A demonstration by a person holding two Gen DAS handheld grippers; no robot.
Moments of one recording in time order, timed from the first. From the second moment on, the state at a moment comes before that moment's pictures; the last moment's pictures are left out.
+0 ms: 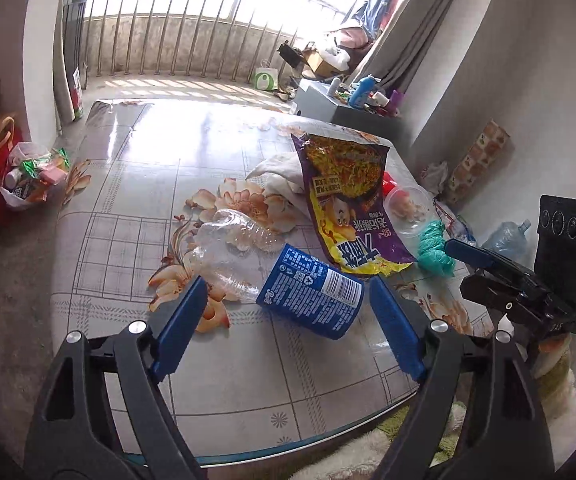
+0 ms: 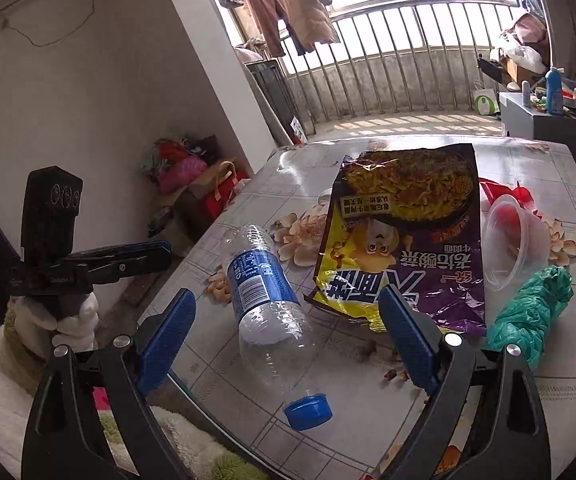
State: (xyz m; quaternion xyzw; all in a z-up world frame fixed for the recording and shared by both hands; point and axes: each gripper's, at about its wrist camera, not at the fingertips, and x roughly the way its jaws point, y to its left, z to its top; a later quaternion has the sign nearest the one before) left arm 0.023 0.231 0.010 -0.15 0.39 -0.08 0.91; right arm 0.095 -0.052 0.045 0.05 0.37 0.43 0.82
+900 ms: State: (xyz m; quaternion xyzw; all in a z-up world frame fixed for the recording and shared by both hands) left arm 0.031 0.216 -0.043 -0.18 0.42 -0.14 0.88; right arm 0.132 -0.004 -0.009 0.07 0.53 0.48 0.70
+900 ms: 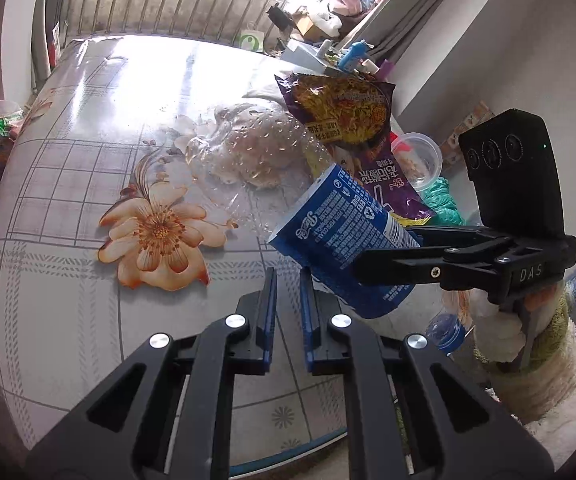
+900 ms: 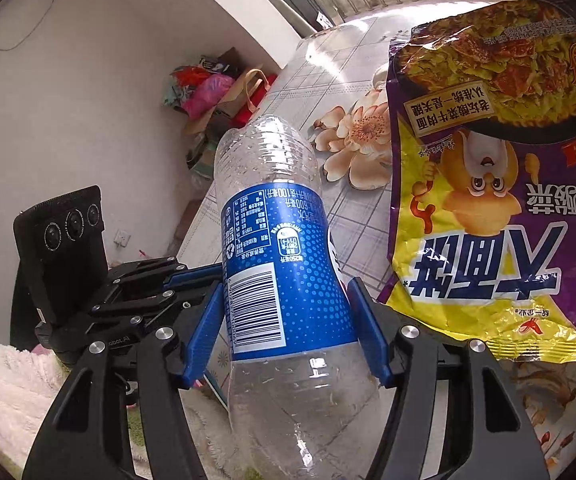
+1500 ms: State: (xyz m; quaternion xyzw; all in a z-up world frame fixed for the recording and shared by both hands) left arm 0.104 0.060 0.009 -0.09 0.41 -0.30 0.86; right arm 0.067 -0.286 0.056 0.35 0.34 0.23 0.84
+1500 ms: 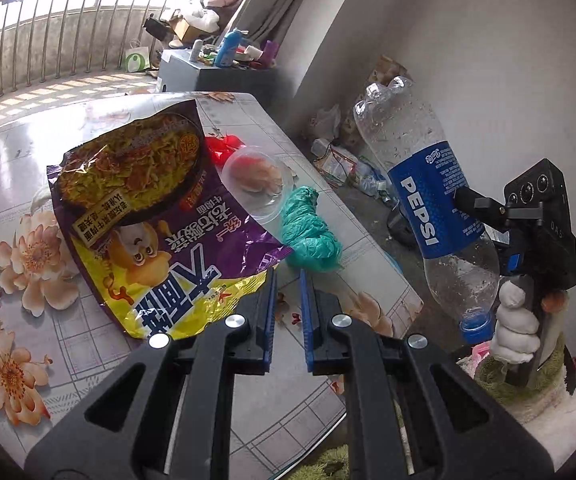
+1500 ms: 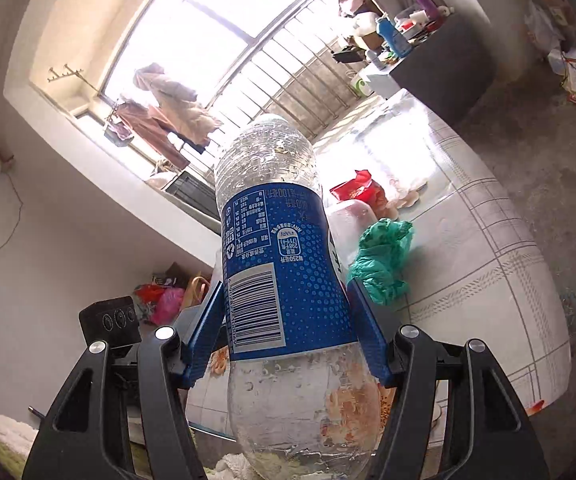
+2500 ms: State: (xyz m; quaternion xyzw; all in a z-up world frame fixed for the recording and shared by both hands) left arm 0.181 -0.086 -0.030 0.06 0.46 -0.23 0.85; right arm 0.098 -0.312 -0.049 0.45 0.42 0.10 0.78
